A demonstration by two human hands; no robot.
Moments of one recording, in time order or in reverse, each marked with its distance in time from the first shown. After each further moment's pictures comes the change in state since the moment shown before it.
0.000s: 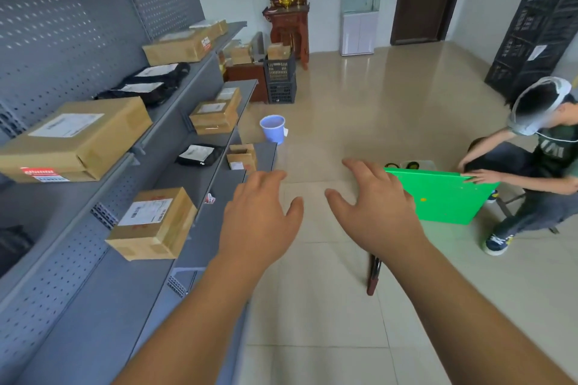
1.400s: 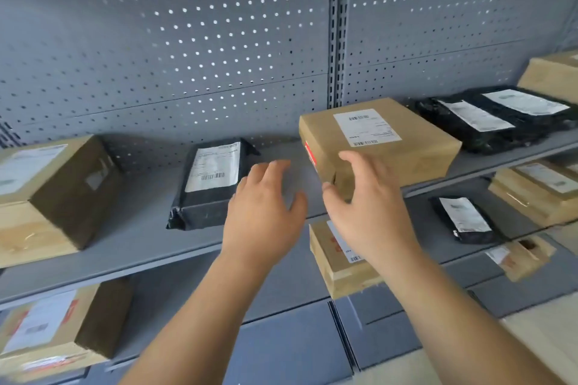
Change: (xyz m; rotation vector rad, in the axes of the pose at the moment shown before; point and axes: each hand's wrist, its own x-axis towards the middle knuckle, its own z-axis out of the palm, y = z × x) left_hand 0.084 -0.242 -0.125 0.299 0.708 -0.965; right_hand 0.172 -0.347 0.240 0.585 -0.630 -1.034
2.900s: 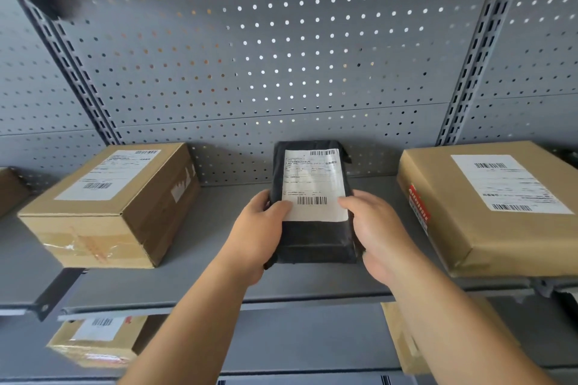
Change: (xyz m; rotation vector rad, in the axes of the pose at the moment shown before) left_hand 0.072 -0.140 -0.047 -0.856 -0.088 -0.726; right_hand 0.094 -0.063 0.148 0.728 -0.459 0.491
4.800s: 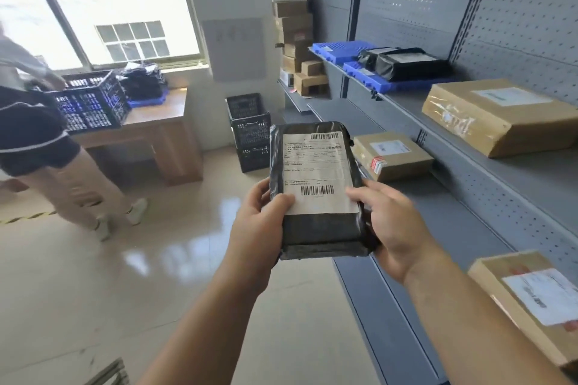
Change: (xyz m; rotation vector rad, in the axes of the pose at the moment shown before) left_hand -0.461 -0.158 -0.465 -0.516 1.365 0.181; right_hand -0.413 0.060 0.537 0.026 -1.415 0.149
